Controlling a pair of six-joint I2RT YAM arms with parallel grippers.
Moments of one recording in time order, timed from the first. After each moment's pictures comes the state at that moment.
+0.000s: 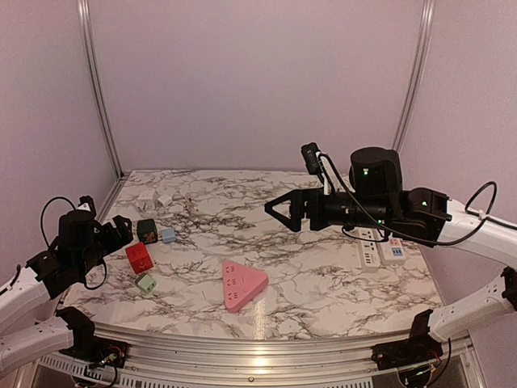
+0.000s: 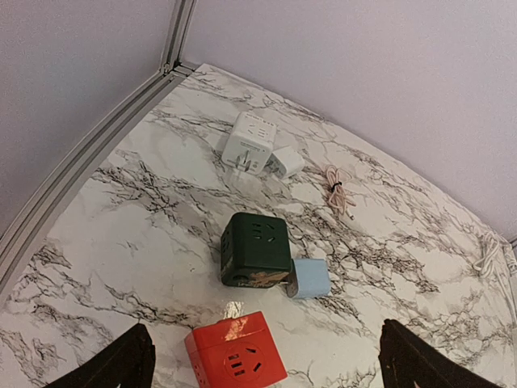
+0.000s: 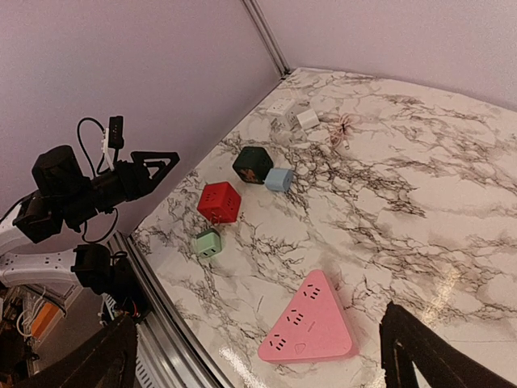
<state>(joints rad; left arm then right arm) -0.43 0.64 0.41 -0.25 -0.40 -0.63 1.00 1.19 1.11 -0.27 -0.02 0.49</state>
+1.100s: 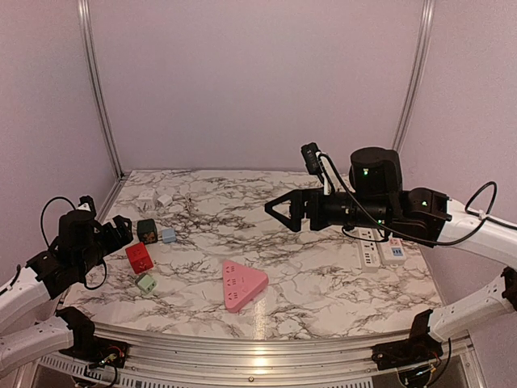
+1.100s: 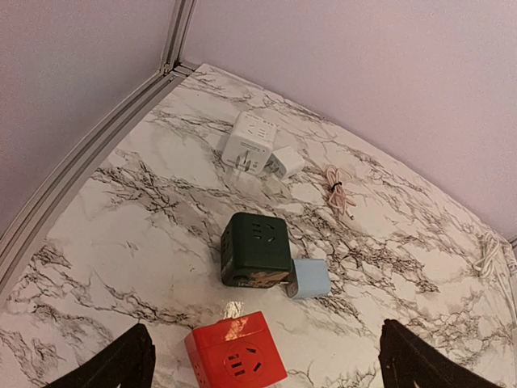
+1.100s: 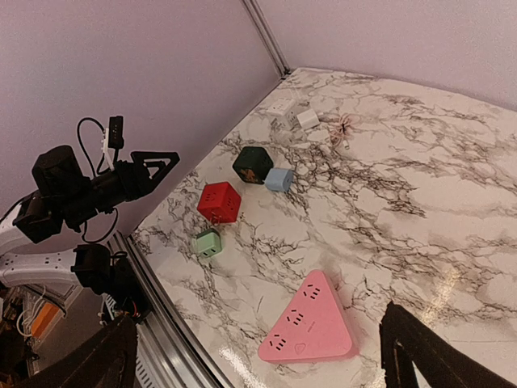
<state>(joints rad) -0.43 0.64 0.41 -0.25 -0.40 -0.63 1.00 1.19 1.11 -0.27 -0.02 0.49</state>
